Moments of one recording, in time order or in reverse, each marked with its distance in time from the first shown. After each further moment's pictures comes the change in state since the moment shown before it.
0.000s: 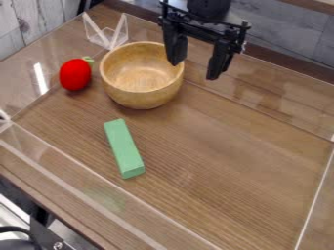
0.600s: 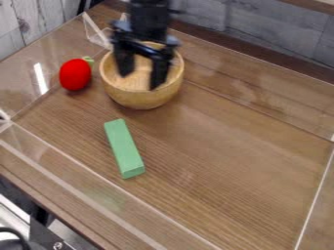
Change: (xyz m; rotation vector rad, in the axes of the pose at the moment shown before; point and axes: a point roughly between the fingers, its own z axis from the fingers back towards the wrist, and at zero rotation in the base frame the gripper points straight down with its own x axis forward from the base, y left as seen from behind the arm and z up) arm -0.019 0.090 -0.041 -0.028 0.031 -0.027
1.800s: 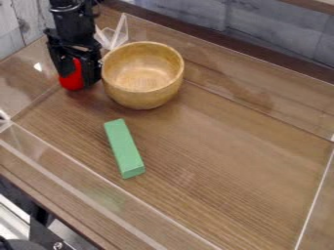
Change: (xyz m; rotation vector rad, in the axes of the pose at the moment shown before) arm 0.001 0.100 -0.038 0.007 -0.073 0.061
